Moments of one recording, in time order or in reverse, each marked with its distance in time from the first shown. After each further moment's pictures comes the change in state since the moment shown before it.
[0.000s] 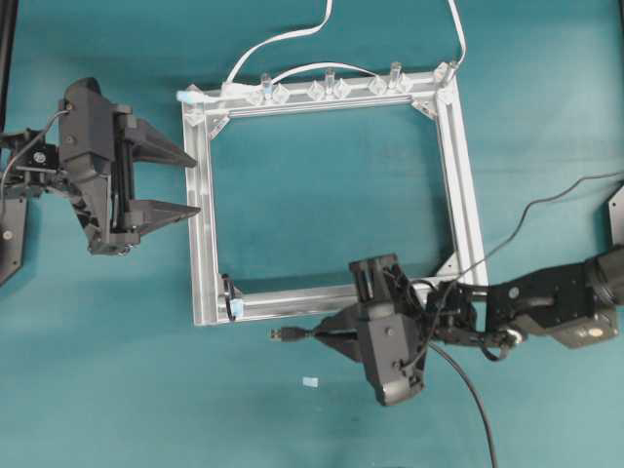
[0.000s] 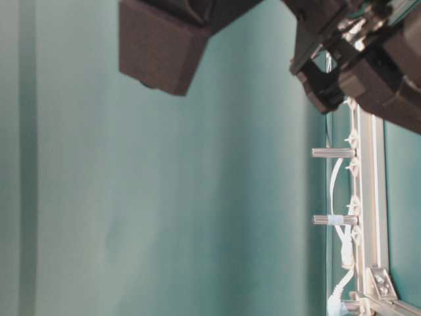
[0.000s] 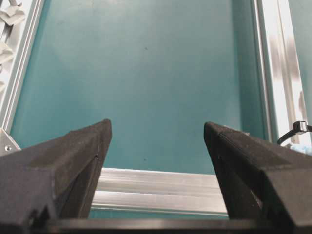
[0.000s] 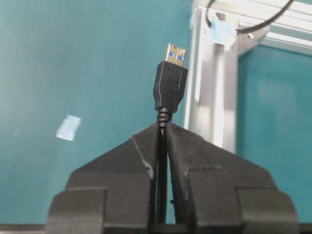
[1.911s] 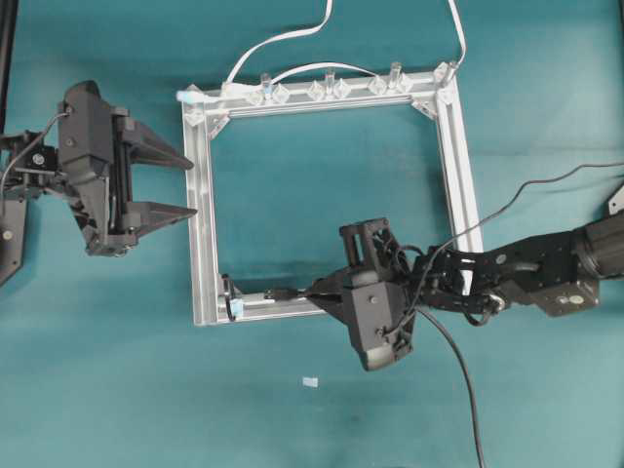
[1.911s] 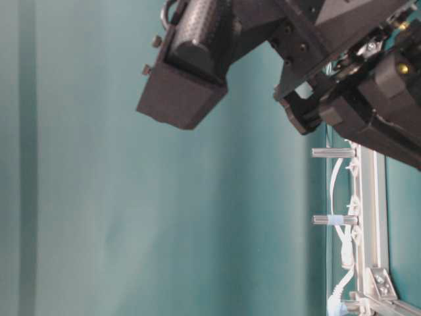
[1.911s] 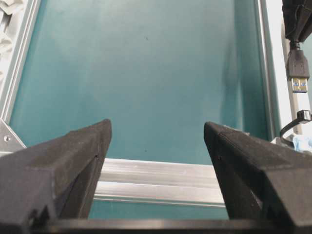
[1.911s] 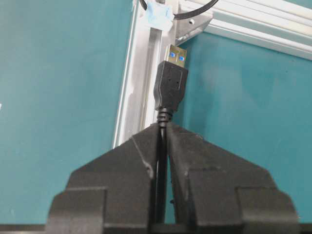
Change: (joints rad) left arm 0.000 0.000 0.017 0.000 -0.002 0.000; right arm -0.091 -0.002 -0.009 -0.006 0.034 -0.106
